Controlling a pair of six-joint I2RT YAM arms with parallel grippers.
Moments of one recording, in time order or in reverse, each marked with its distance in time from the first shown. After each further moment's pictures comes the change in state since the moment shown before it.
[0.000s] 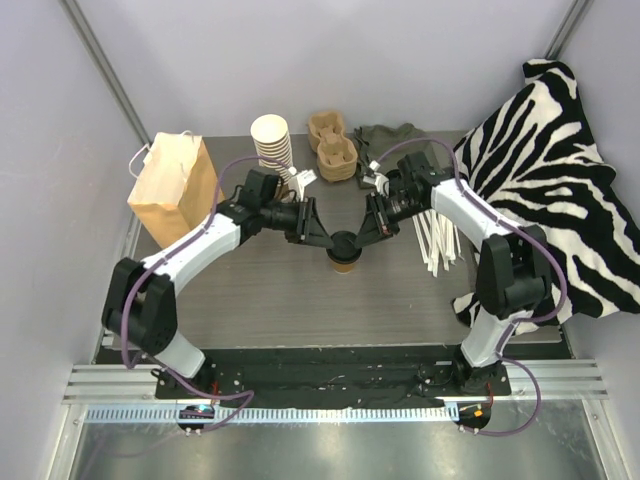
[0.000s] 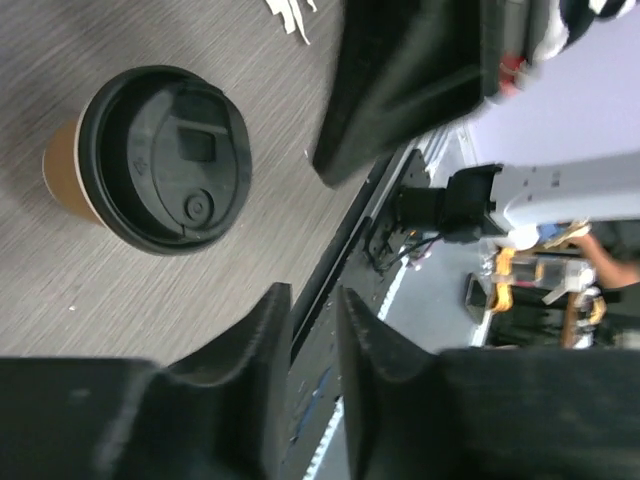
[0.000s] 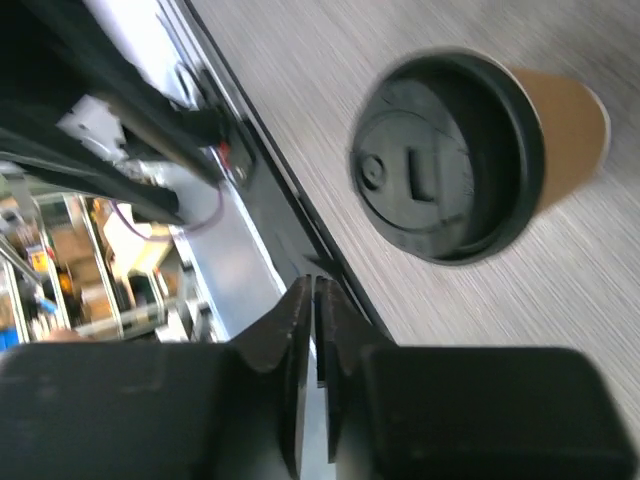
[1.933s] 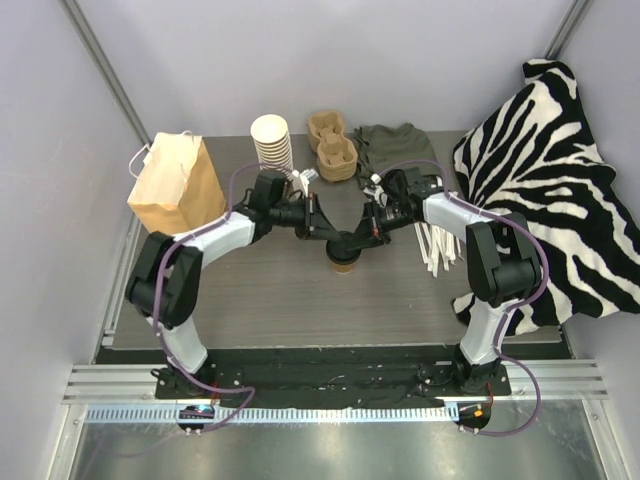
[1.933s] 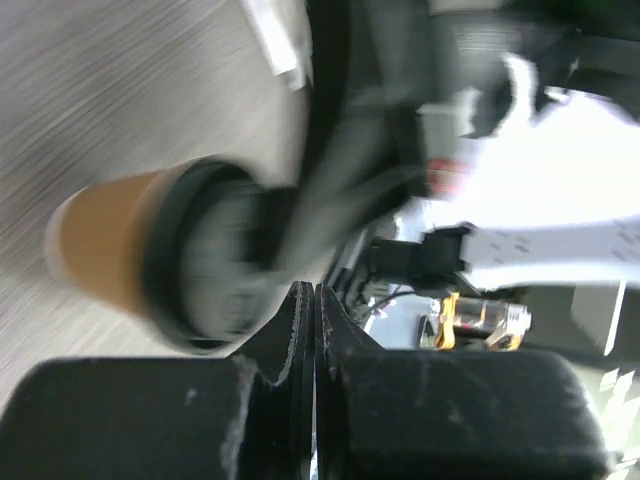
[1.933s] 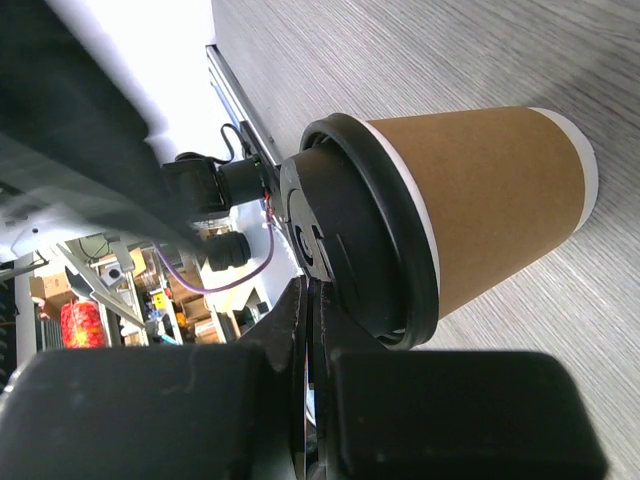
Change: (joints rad) left arm 0.019 0.188 -0.017 0.349 0.056 -0.244; right arm 0.001 0.080 -0.193 0.410 -0.071 0.372
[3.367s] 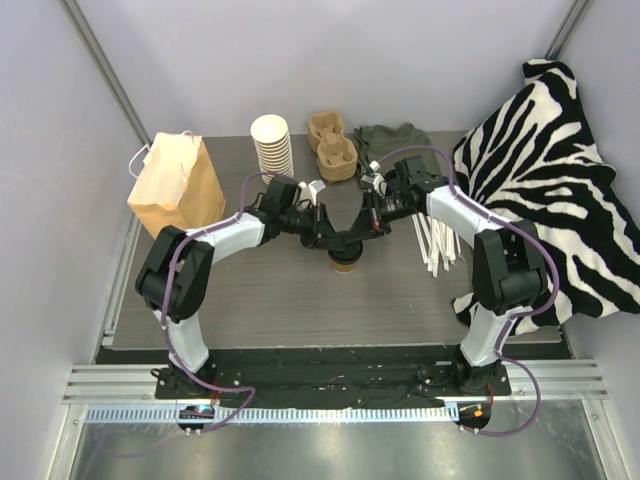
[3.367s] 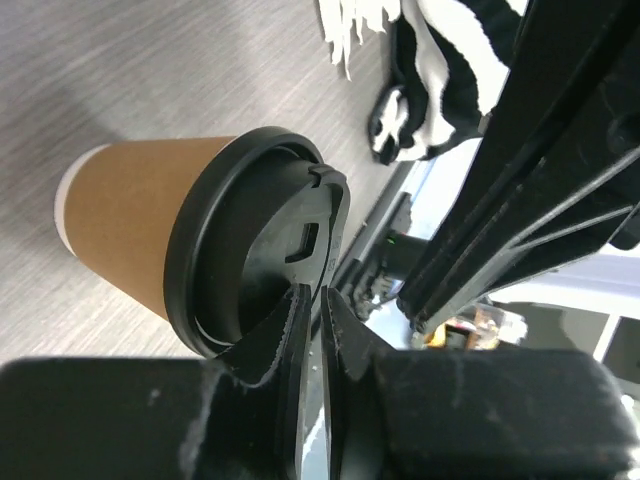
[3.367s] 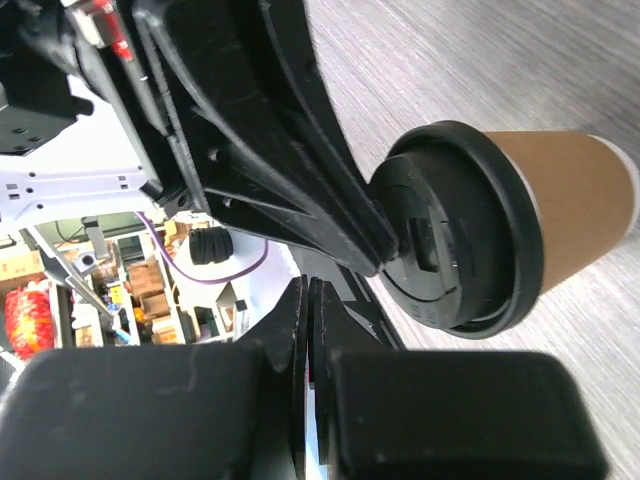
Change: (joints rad) left arm -0.049 0.090 0.008 -0.077 -0.072 -0.026; right arm 0.011 -0.066 0.084 -0.089 0.002 -0.063
